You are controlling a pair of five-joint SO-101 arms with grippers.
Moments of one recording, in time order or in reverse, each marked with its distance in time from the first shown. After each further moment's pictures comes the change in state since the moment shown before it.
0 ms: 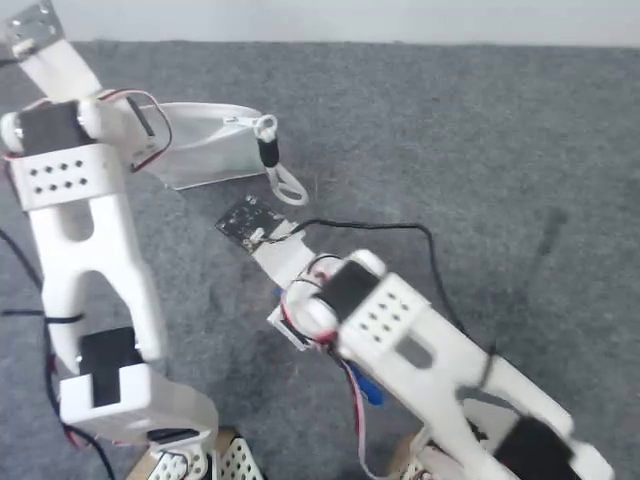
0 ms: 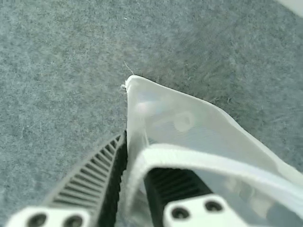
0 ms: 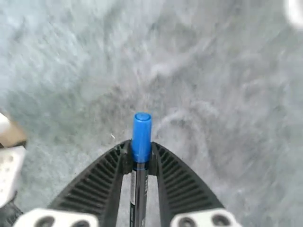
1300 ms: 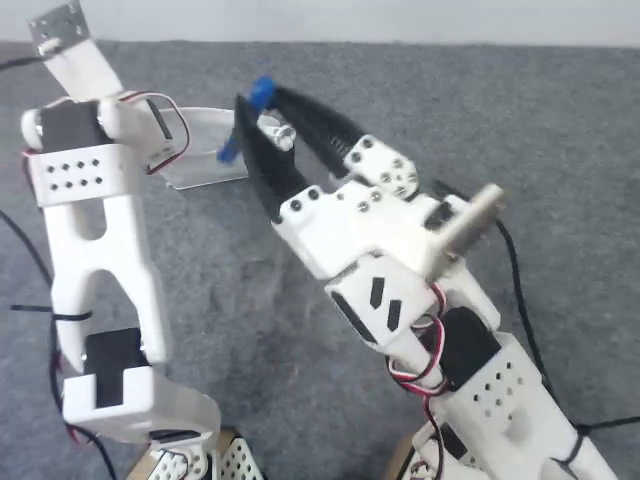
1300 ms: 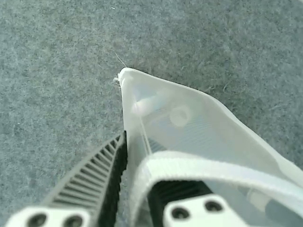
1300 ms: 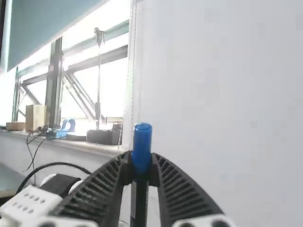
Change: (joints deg) left arm 2.6 -0.1 1.8 0.0 0.0; right arm 6.9 -21.5 2.3 -72.8 -3.3
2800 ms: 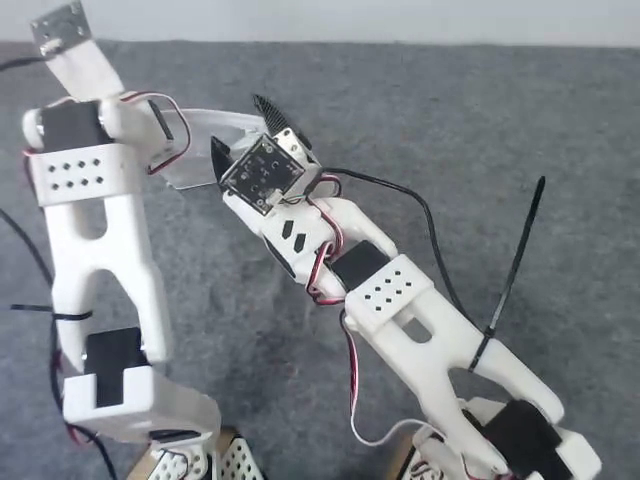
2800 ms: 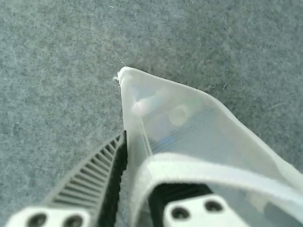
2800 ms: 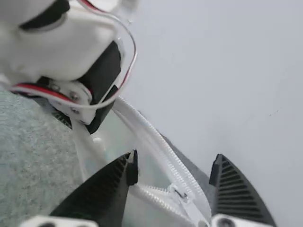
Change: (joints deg) left arm 0.1 0.1 0.1 0.0 0.0; right arm 0.9 29.9 0.6 3.0 20.8
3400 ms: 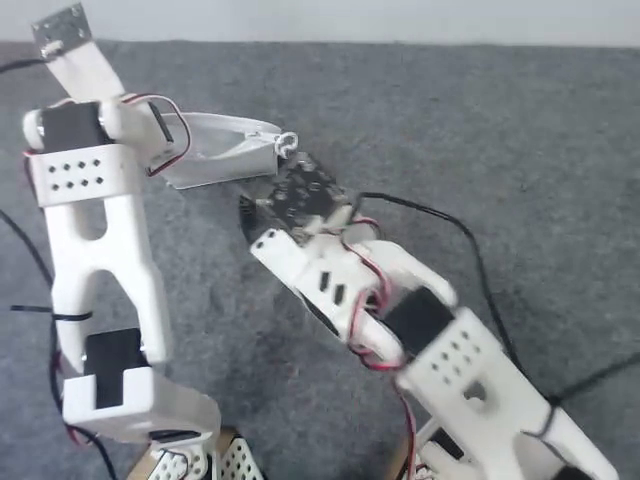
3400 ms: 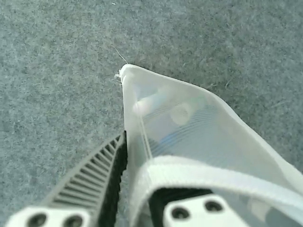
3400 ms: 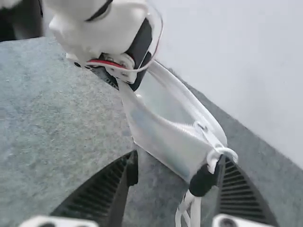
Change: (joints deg) left arm 0.0 0.0 0.9 0.0 -0.3; right arm -2.8 -25.4 2.1 35.3 -10.8
